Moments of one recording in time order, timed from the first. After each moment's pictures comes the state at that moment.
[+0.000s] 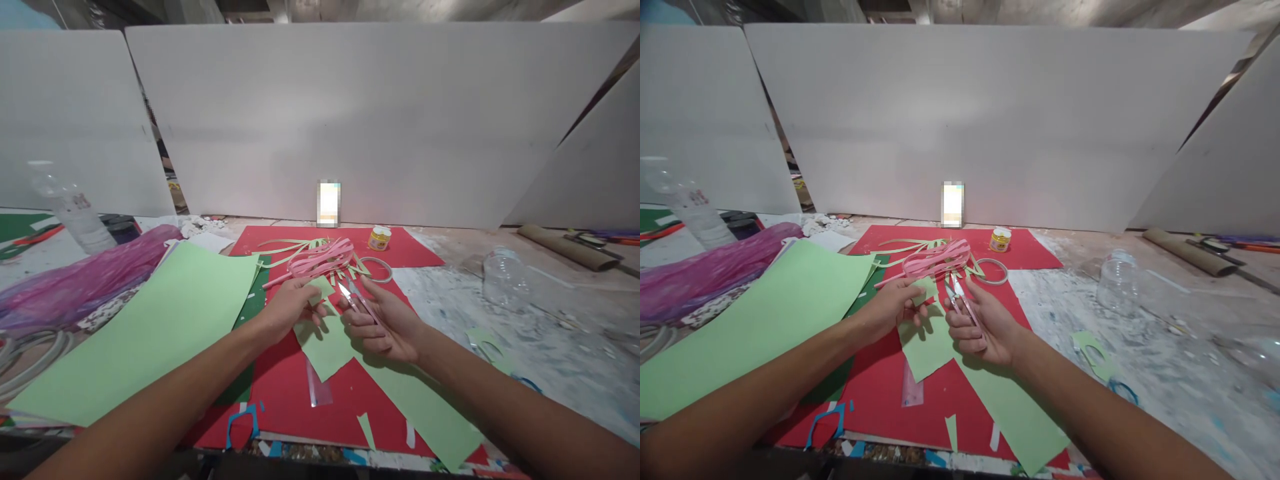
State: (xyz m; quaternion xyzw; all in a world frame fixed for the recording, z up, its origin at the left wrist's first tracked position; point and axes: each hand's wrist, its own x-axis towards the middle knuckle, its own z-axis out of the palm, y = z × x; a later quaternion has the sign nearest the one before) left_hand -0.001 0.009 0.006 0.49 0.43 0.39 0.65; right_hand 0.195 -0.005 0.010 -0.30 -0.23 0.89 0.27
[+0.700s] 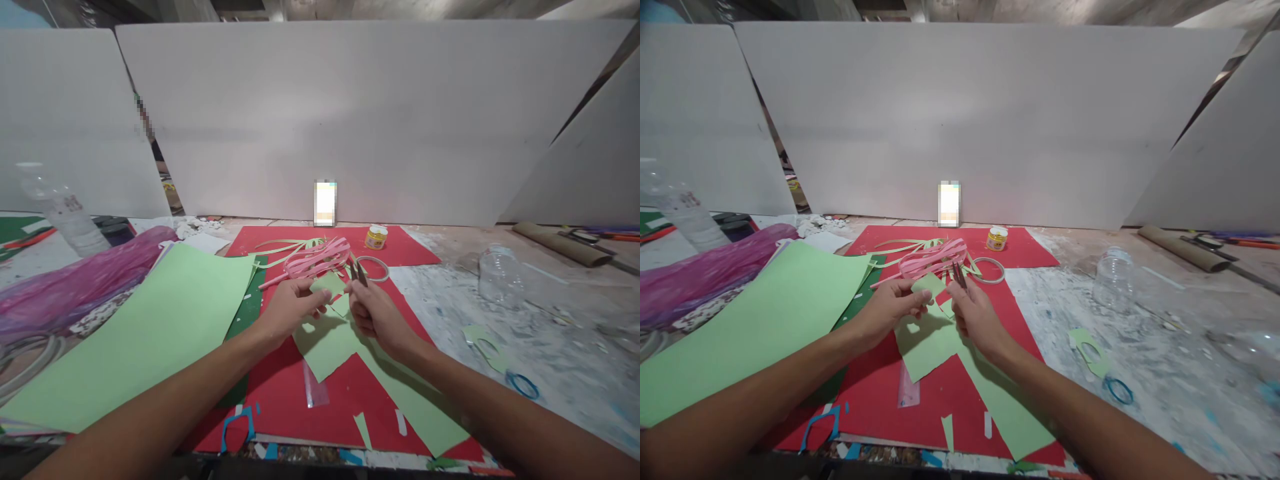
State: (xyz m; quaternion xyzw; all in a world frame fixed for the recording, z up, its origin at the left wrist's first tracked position) left_hand 0.004 -0.001 0.013 0.58 0.43 0.40 0.56; right_hand 0.180 -0.017 0.005 -0.44 -0.51 0.59 0.44
